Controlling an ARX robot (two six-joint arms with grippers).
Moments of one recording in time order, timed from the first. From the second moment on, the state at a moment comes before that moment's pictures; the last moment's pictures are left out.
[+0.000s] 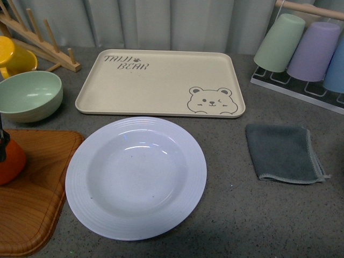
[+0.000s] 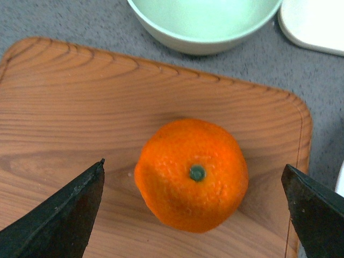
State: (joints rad) left arm 0.03 1.60 0.43 0.40 -0.12 -0.08; right arm 0.00 0.00 0.01 0.00 0.00 0.00
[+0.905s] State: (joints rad) left arm 0.09 1.74 0.53 0.33 -0.12 -0.09; right arm 0.00 0.00 0.01 0.00 0.00 0.00
